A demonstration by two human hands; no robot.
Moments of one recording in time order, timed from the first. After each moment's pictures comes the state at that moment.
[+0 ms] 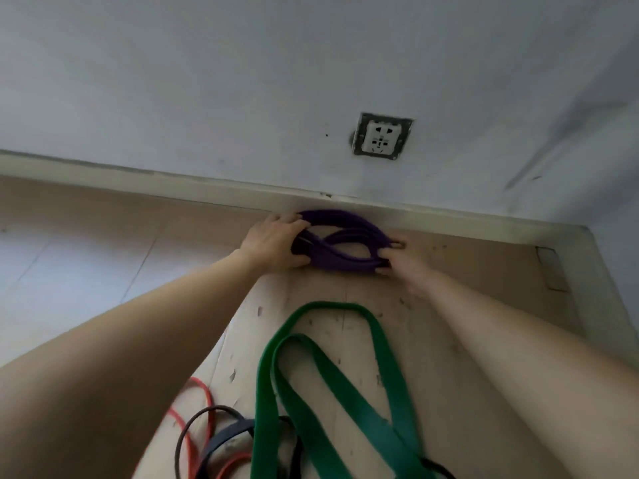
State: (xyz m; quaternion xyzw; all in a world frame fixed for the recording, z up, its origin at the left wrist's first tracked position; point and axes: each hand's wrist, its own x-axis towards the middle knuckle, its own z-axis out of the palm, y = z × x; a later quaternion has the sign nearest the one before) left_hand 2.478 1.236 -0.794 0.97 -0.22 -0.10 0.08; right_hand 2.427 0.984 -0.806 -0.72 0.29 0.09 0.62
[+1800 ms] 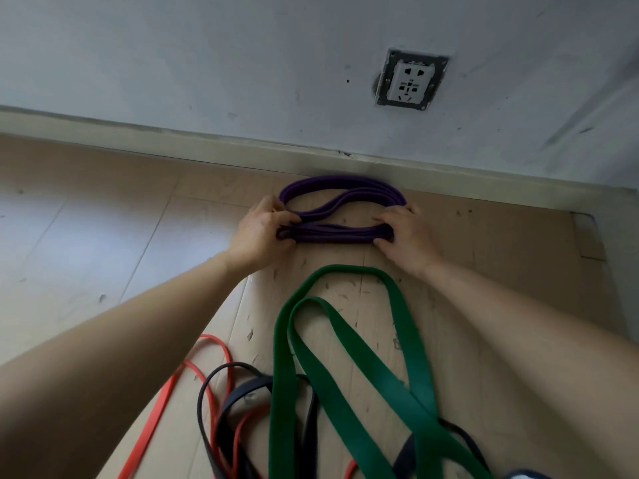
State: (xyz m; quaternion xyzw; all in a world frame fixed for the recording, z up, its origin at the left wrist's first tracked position) left_hand 2.430 1.290 -0.834 0.95 -0.19 -0.02 0.23; right_hand 2.403 0.998 -0.821 -0.98 -0.05 0.04 0.21
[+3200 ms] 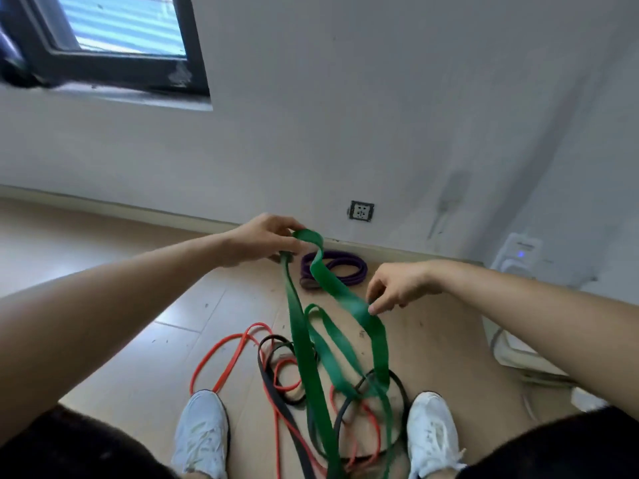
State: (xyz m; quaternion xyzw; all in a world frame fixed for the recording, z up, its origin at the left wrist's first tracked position) left_hand 2.173 1.319 -0.420 0.85 -0.15 -0.19 0.46; right_hand 2.151 1.036 -0.445 -0.91 -0.13 0.36 0.15
